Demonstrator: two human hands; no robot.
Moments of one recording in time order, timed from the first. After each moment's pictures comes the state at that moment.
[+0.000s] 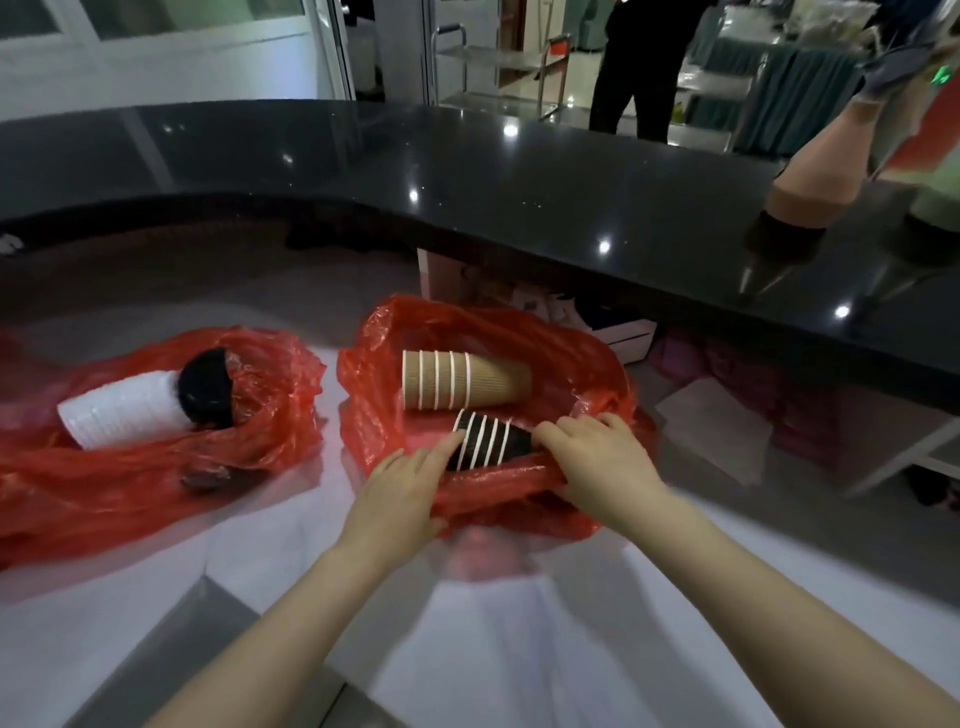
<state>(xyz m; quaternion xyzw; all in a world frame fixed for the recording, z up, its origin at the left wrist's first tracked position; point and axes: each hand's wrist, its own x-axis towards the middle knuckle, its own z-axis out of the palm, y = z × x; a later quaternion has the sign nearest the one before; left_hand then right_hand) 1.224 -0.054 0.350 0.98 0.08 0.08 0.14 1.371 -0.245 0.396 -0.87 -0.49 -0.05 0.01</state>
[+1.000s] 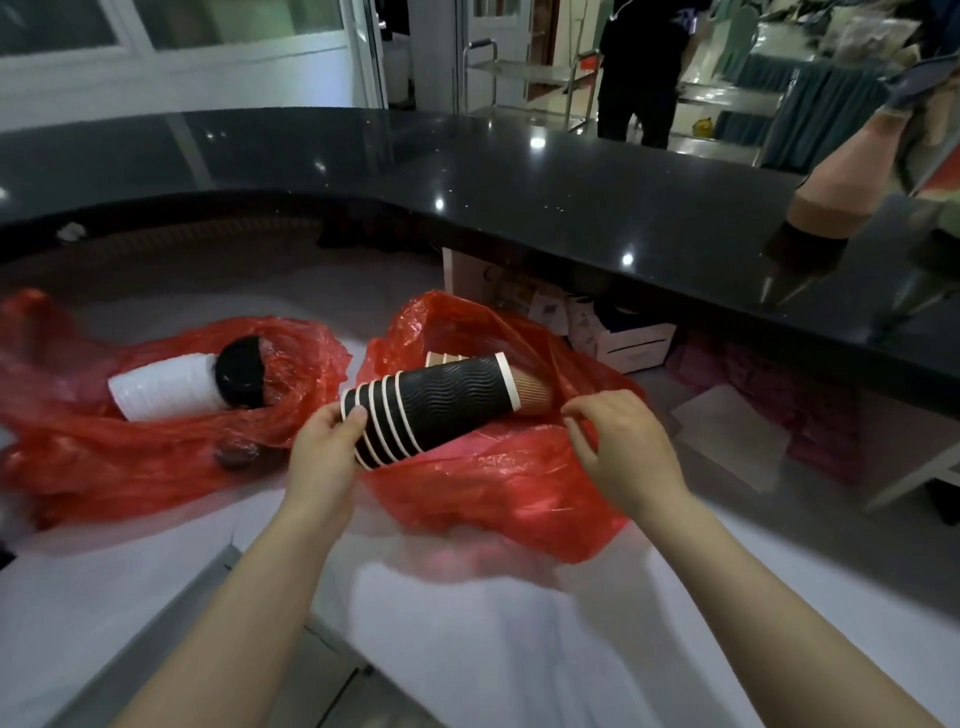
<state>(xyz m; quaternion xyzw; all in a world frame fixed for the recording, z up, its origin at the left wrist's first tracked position) 1.199 -0.028 0.397 0.55 0.38 0.31 0.68 1.363 -0.253 0.410 -0.85 -0.43 -0.14 0.25</state>
